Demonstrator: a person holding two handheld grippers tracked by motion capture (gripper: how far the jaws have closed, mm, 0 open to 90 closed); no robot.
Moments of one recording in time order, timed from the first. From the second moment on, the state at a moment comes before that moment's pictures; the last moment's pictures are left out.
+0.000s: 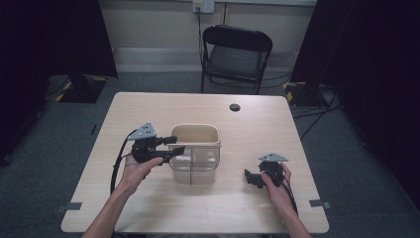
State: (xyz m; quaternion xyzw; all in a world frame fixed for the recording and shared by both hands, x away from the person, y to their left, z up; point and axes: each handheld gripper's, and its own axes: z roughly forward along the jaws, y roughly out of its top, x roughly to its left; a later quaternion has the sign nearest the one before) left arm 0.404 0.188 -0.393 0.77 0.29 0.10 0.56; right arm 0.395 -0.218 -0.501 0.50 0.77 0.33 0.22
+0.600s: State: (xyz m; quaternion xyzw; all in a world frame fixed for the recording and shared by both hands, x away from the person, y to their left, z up) left arm 0.404 0.187 -0.392 0.78 0.29 0.10 0.55; right arm 0.395 -0.218 -0.501 0.50 0.77 0.33 0.22
